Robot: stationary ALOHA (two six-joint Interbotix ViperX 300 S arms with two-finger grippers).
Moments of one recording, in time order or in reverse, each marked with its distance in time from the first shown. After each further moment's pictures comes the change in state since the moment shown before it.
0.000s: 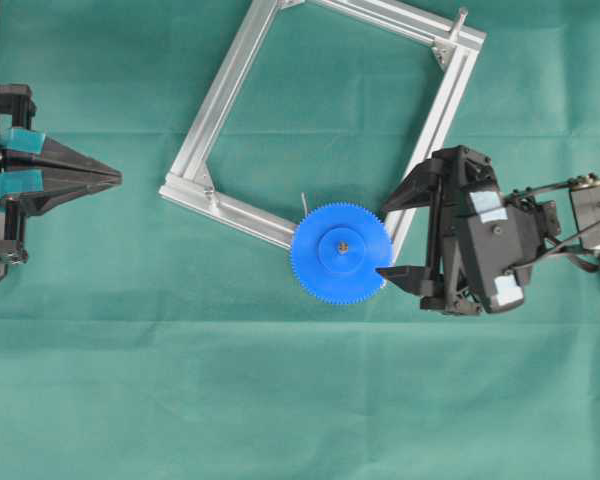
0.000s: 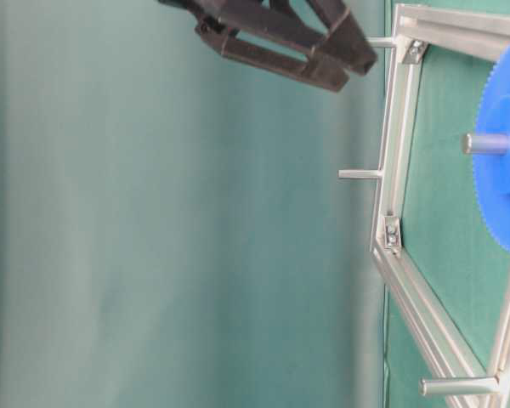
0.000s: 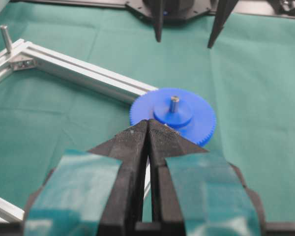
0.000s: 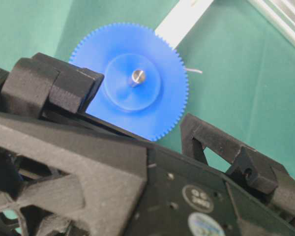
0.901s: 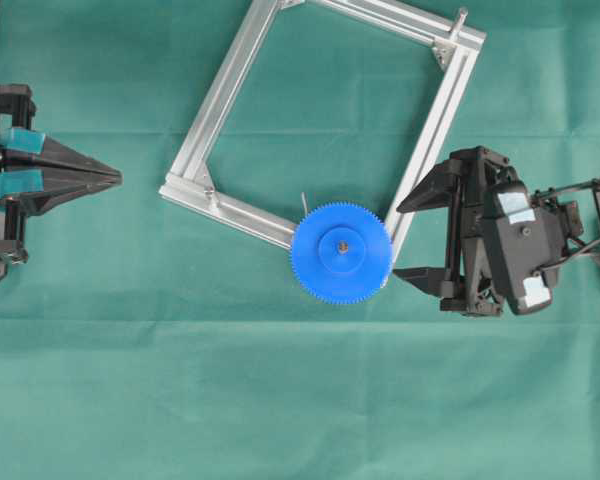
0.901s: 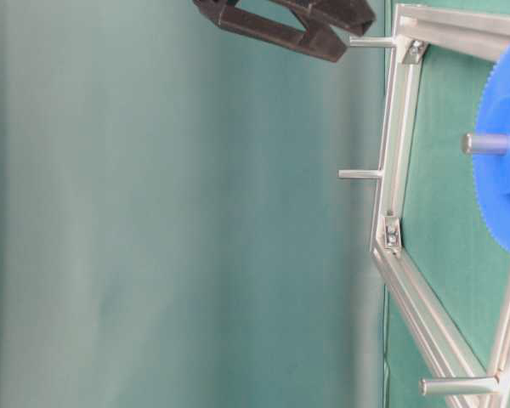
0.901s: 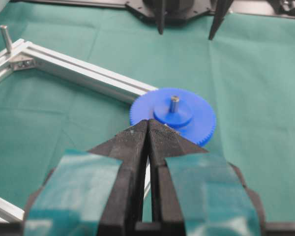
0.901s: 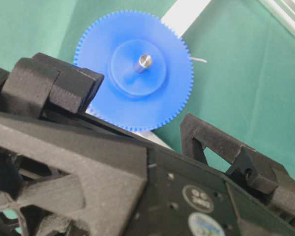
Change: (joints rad) left arm 0.000 0.000 -0.002 0.000 -0.002 0.000; right arm 0.011 -0.057 0.046 -0.002 0.005 0.002
